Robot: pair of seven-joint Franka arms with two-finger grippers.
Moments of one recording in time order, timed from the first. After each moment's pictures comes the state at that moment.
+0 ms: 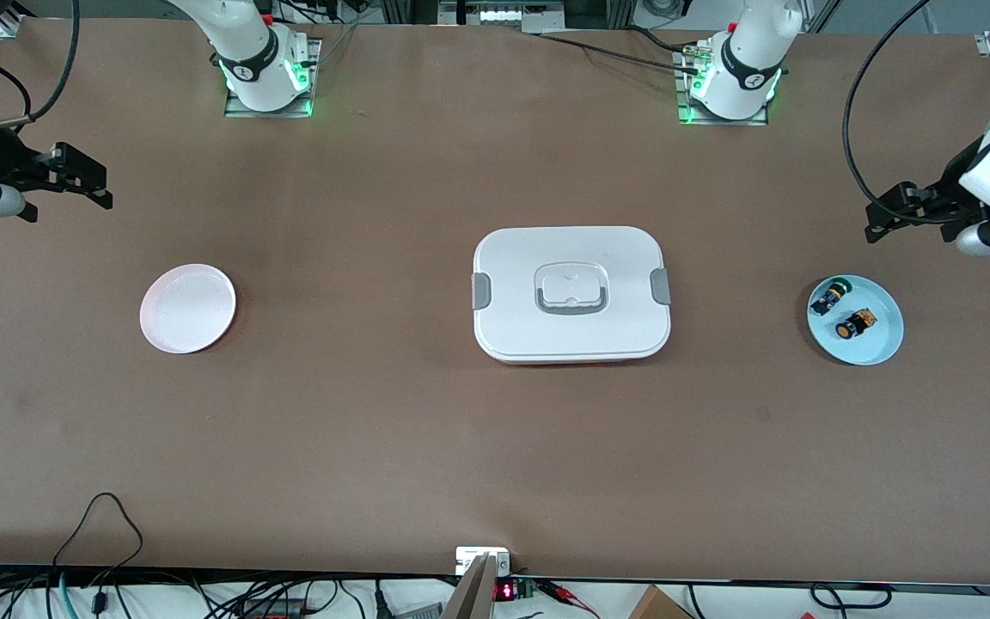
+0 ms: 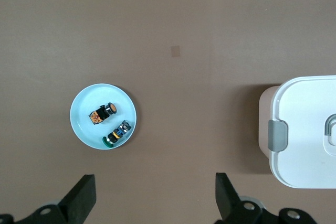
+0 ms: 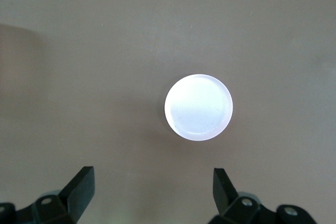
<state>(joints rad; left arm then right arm) -0.01 -0.01 0.00 -1.67 0.02 1.69 -0.05 0.13 -0.03 -0.12 -1.67 0.01 1.64 -0.19</state>
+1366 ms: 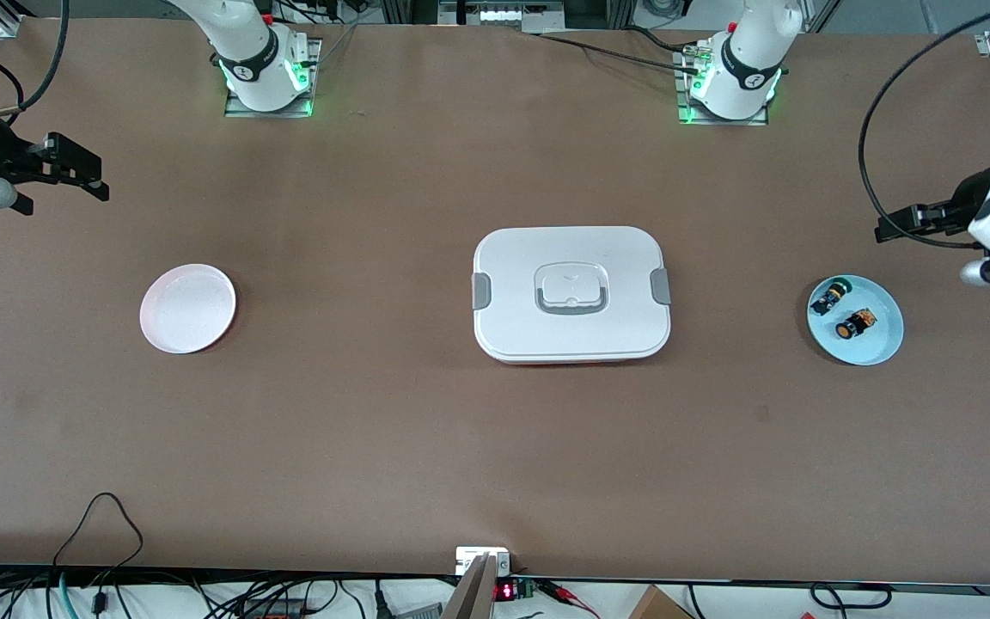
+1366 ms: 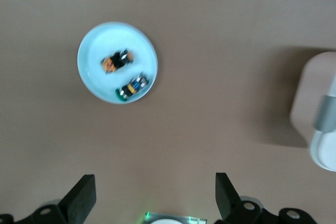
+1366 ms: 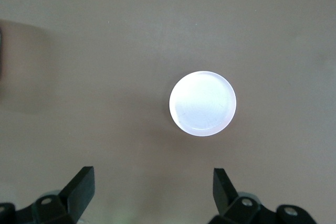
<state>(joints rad) 0.07 0.14 0.04 -1.65 0.02 1.53 -0.06 0.13 -0.02 -0.12 -1.62 0.02 1.58 -0.19</state>
